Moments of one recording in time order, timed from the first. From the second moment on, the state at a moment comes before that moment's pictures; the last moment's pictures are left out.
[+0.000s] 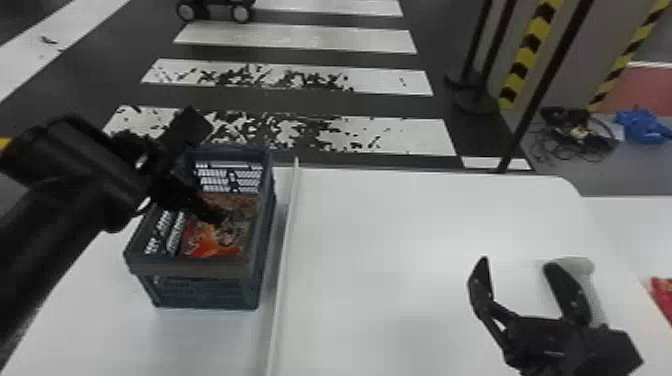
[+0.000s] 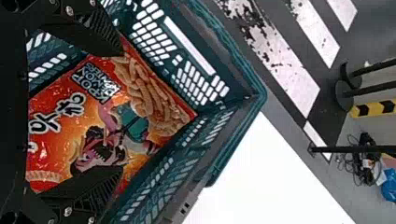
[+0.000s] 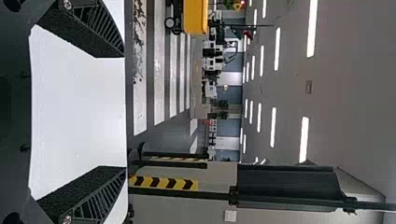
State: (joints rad) left arm -0.57 0.43 -0.47 -1.33 -0.21 0.87 -0.80; right arm 0.52 0.00 -0.07 -1.82 -0.01 -0.29 -0.05
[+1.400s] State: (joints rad) left arm -0.61 0.23 -0.41 -0.96 -0.56 0.60 -0.87; right arm 0.50 0.00 -0.06 -1.79 -0.04 -0.28 -0.05
